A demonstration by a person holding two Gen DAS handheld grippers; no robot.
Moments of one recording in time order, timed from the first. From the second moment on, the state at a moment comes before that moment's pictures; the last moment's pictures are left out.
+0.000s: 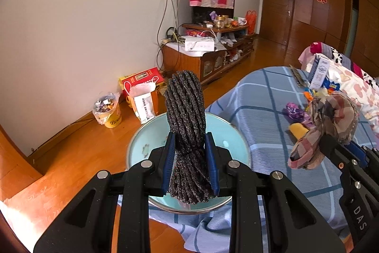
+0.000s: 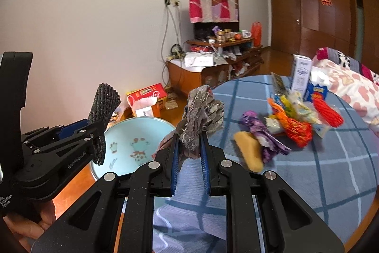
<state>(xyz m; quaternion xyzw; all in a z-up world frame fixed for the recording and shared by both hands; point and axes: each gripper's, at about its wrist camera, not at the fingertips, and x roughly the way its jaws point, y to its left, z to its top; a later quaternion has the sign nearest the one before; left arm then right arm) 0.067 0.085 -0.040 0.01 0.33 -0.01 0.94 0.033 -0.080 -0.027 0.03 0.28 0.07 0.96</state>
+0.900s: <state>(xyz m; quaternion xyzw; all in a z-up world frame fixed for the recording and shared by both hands) 0.105 0.119 -0.080 -0.01 0.38 0.04 0.93 0.100 -0.034 -0.070 0.02 0.34 0.12 0.93</state>
